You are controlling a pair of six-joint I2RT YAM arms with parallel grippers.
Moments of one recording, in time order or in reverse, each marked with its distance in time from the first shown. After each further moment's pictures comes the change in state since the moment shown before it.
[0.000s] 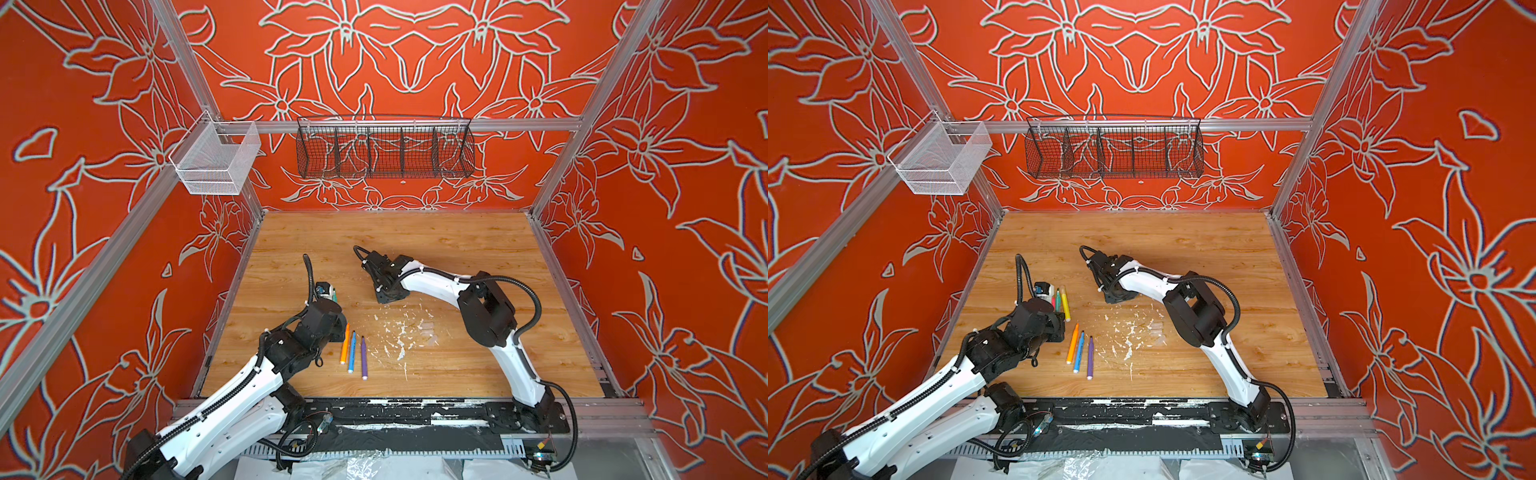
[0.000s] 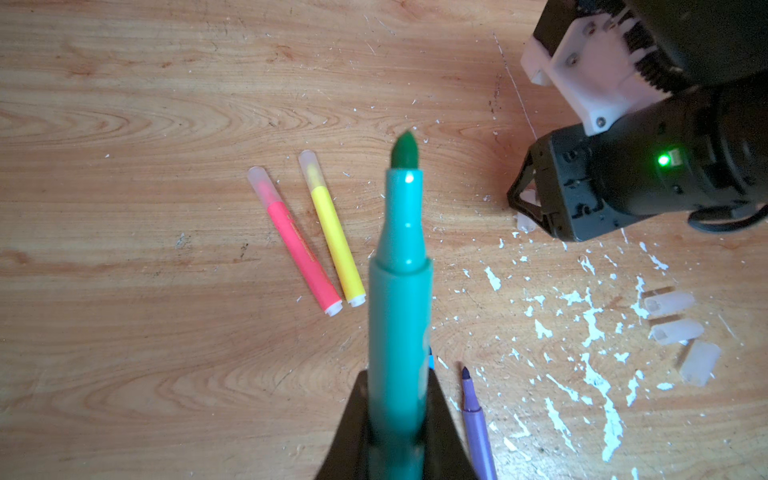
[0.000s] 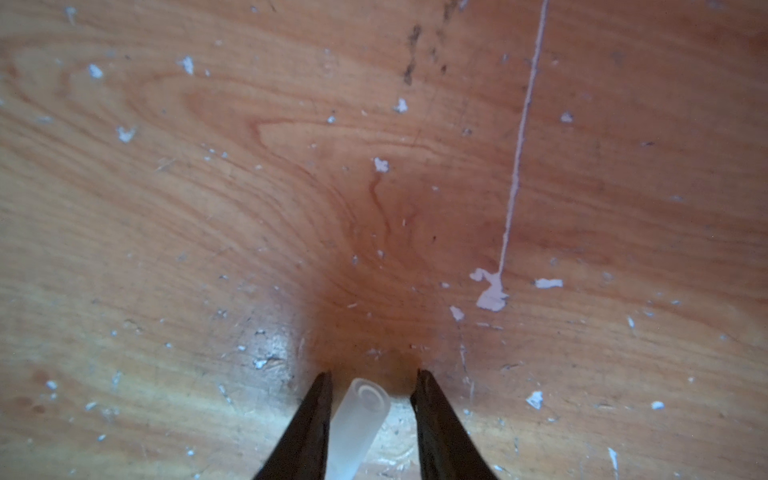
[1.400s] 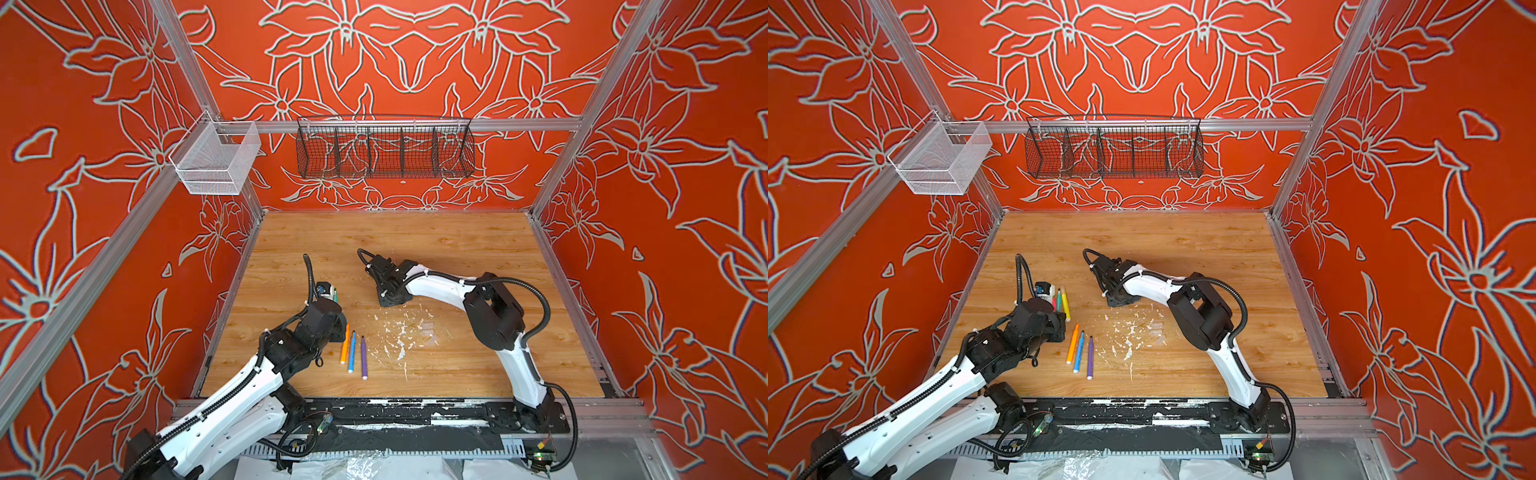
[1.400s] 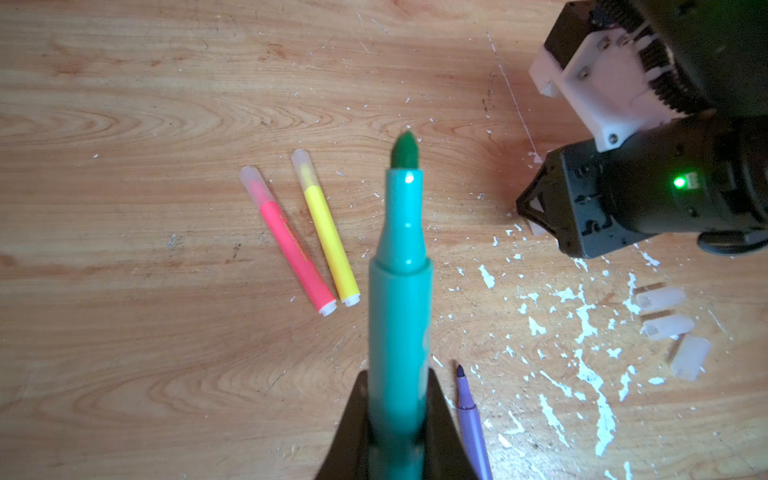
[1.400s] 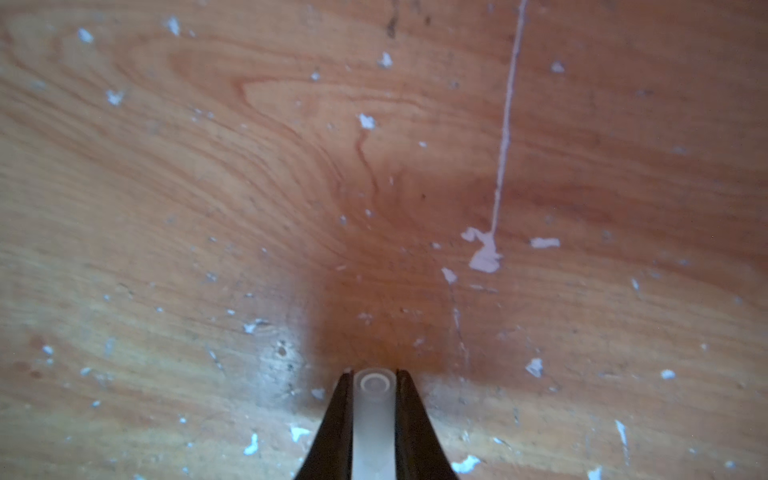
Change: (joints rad) left arm 0.000 0.002 0.000 0.020 0.048 0.017; right arm 0.006 -0.084 -0.140 0.083 -0.006 0.035
